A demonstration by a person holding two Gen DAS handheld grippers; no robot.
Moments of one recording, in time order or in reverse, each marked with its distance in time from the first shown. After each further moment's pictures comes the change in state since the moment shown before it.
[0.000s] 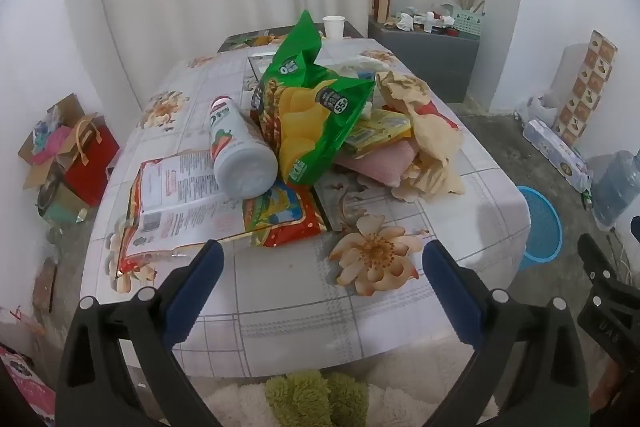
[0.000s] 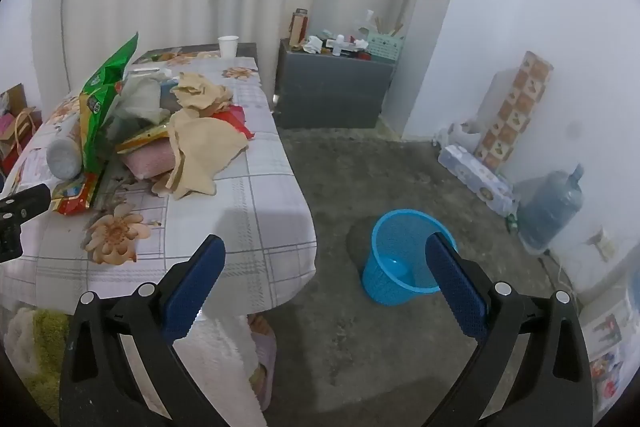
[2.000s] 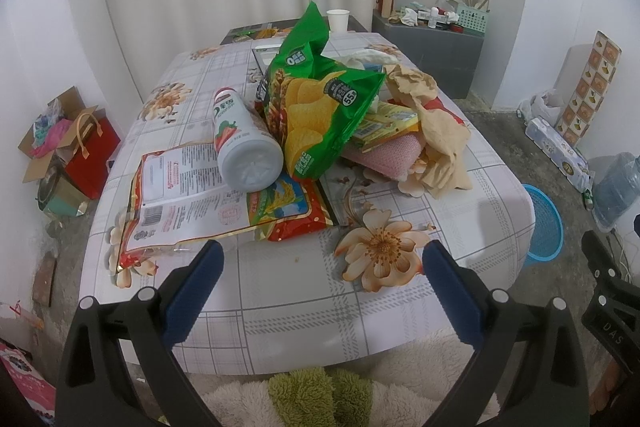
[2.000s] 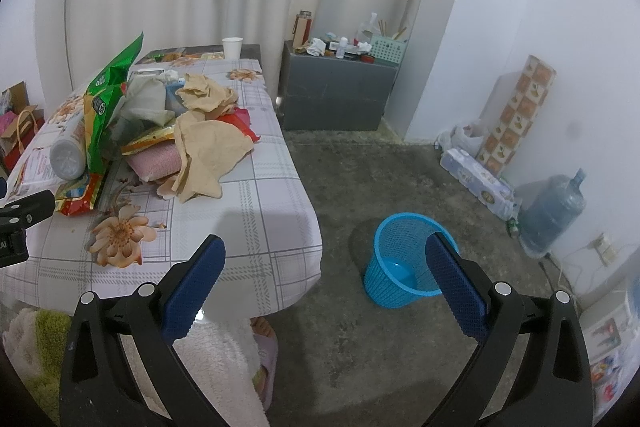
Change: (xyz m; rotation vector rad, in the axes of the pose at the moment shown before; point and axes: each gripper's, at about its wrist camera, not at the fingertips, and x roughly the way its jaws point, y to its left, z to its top) left arm -0.001 0.004 -0.006 -0.006 0.017 -0.002; right arm -0.002 0.003 0.003 0.000 -0.003 0.001
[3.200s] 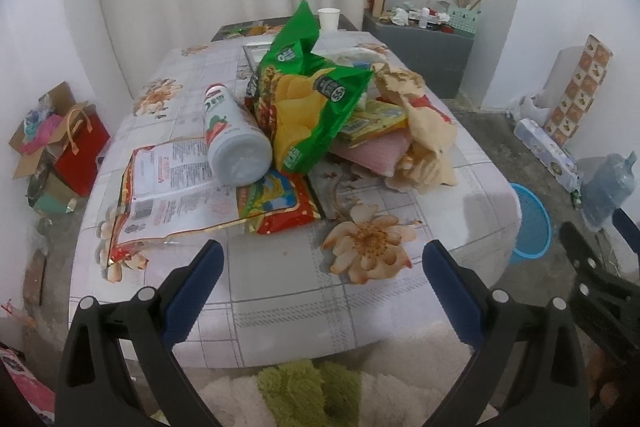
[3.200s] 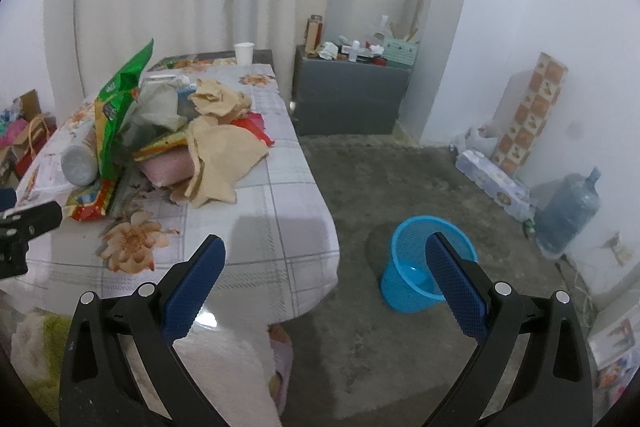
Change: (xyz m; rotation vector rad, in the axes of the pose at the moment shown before) left arm -0.006 0.001 -0.008 -0.002 0.006 -0.045; right arm 0.008 0.000 -0.001 0.024 -0.034 0.077
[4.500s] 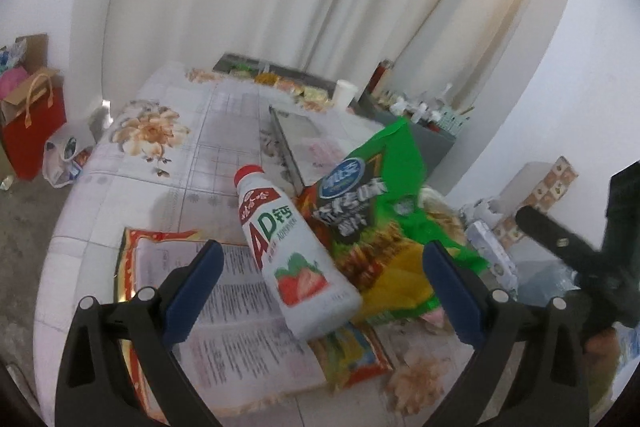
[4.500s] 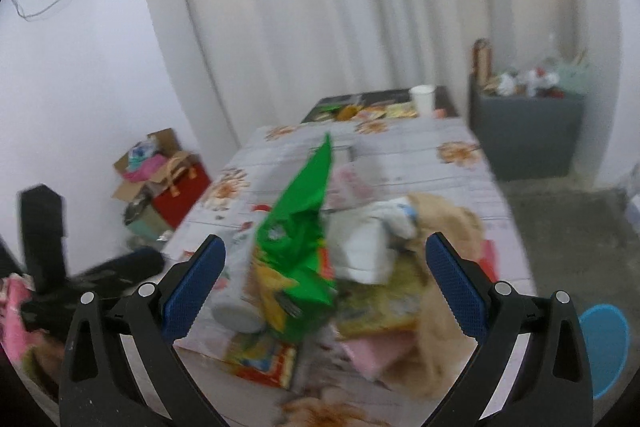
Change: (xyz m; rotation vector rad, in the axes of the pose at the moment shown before) left arm 0.068 0.155 0.090 -0.269 -0.166 -0.288; right arm 0.077 0.121 0.150 -0.003 -0.004 0.666
